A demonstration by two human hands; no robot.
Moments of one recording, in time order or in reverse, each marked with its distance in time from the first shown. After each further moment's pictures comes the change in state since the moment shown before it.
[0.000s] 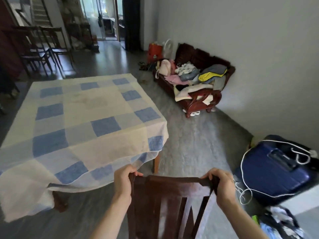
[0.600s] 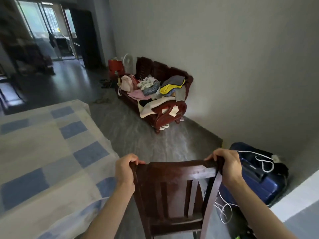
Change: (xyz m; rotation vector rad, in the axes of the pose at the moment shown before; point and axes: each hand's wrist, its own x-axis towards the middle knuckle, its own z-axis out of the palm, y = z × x) left_hand 0.122 0.016 0.342 -0.071 -0.254 -0.035; right_hand 0.260 -0.102 -0.176 -0.064 0.191 -0.204
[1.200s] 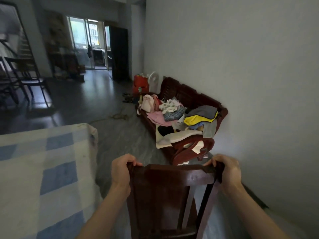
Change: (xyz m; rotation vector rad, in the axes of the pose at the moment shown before) left_hand 0.409 0.081 0.075 -0.001 0.171 0.193; right_hand 0.421 0.060 0.225 0.070 -0.200 -0.006
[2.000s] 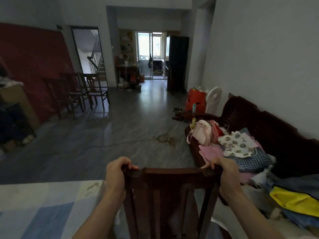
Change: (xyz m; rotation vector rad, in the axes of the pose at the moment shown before) left_hand 0.631 0.041 0.039 -0.030 0.406 0.163; right_hand 0.615 0.158 0.397 0.231 -0.443 0.023
